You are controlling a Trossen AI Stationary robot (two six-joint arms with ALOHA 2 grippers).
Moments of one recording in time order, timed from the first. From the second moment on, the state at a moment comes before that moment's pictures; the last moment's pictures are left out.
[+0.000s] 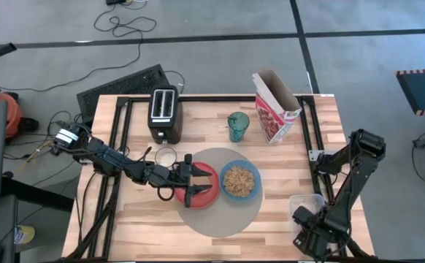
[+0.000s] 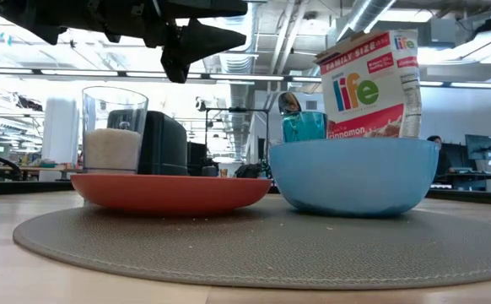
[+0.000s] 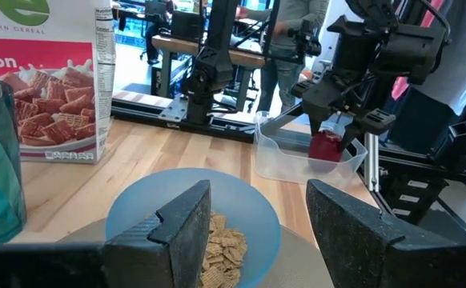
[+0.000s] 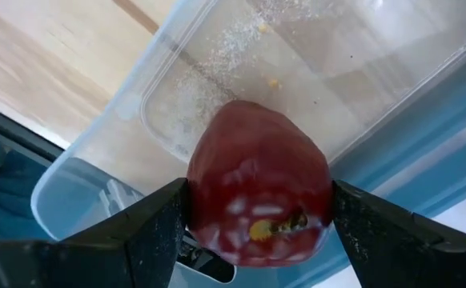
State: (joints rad) left arm -0.33 1.54 0.63 0.80 -0.35 -0.23; right arm 1.09 1.62 1.06 -0.95 -0.21 1.94
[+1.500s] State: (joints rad) left arm -0.33 1.54 0.63 0.78 -0.34 -0.21; right arm 0.60 1.62 1.63 -1.40 0.29 0.89
